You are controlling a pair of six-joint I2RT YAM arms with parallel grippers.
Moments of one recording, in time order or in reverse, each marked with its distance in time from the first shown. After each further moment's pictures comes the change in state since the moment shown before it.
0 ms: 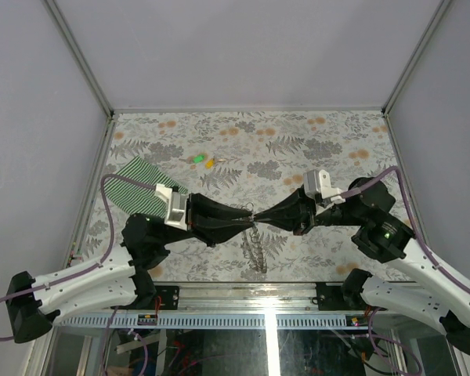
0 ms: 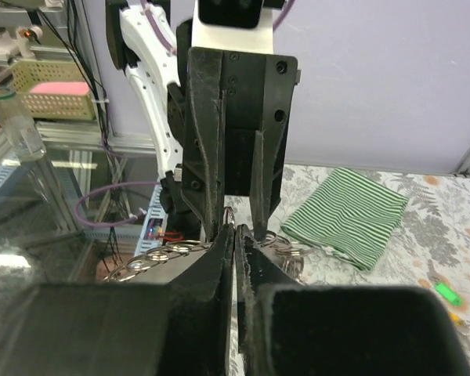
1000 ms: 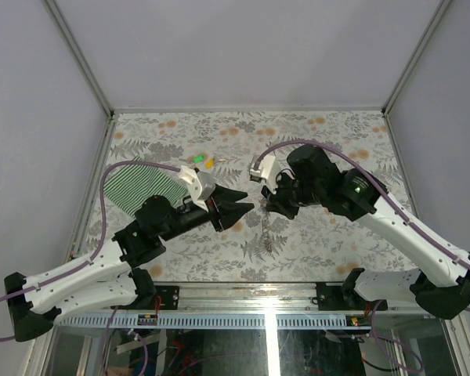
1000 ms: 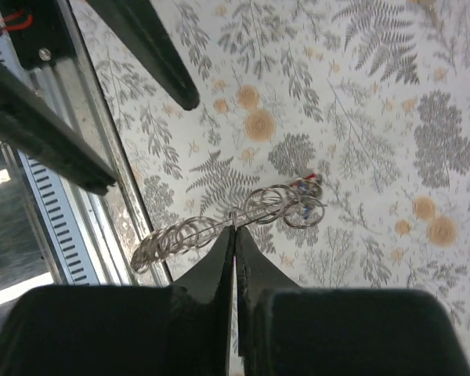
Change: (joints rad) left arm 0.000 0.009 0.210 -0.647 -0.305 0.151; right arm 0.001 0.397 0.483 -0.994 0.452 -0.296
